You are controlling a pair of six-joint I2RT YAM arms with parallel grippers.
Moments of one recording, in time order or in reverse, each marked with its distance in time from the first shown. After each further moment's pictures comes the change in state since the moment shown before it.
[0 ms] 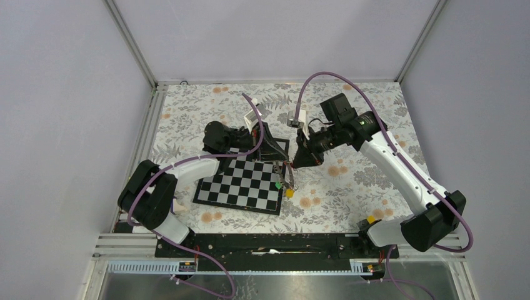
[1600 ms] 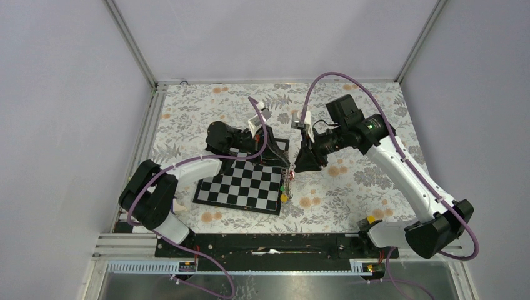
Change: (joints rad) left arm -0.037 0.006 0.027 -0.006 0.089 0.027; right arm -0.008 -0.057 -0.002 -0.025 -0.037 -0.026
